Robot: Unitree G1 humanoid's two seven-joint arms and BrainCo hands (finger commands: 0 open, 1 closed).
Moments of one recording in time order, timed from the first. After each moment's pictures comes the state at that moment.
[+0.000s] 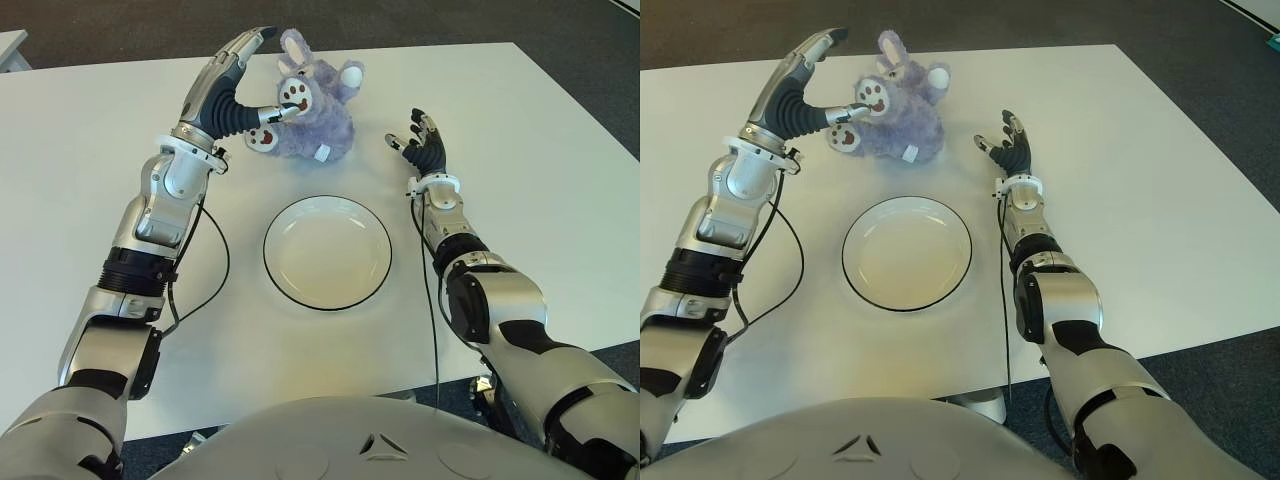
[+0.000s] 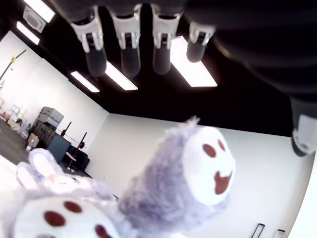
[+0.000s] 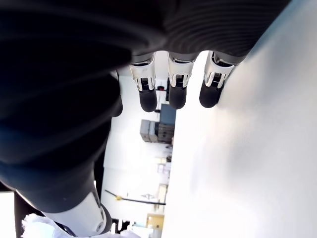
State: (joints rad) left arm -0.48 0.44 -0.09 0.12 0.43 -0.23 0.01; right arm -0.83 -0.15 -0.13 1.26 -0.08 -0.41 -0.09
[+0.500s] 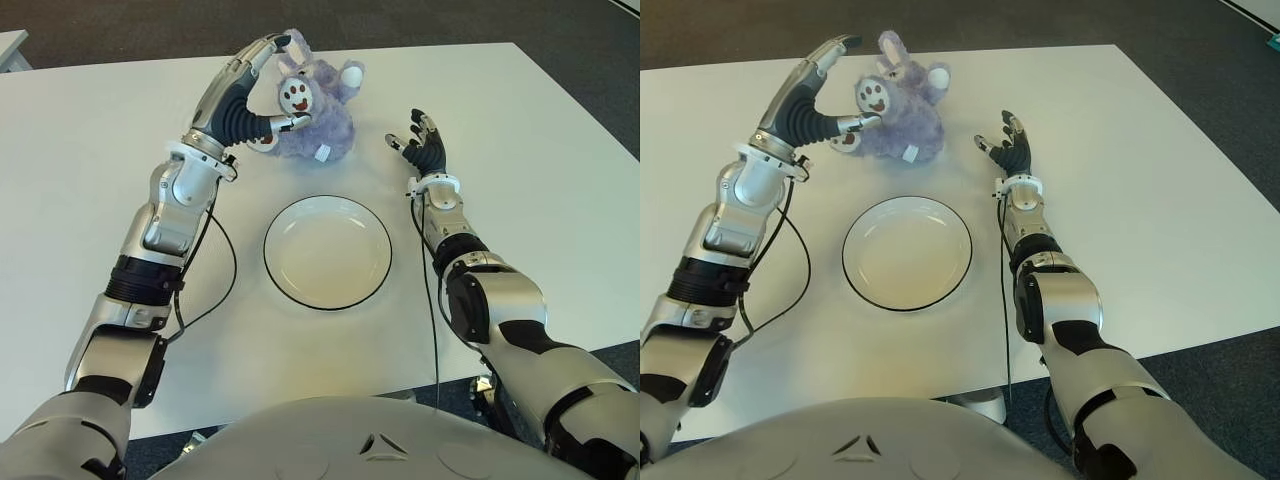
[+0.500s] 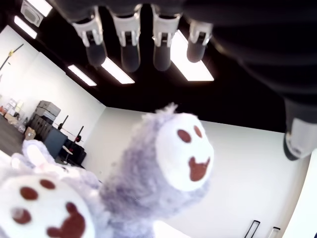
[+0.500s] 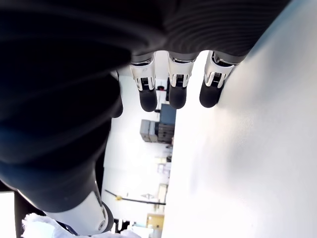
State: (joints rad) left arm -0.44 0.40 -0.11 0.05 0.42 -0.20 -0.02; right arm -0.83 -0.15 -0.13 1.26 -0.08 -0.41 -0.09
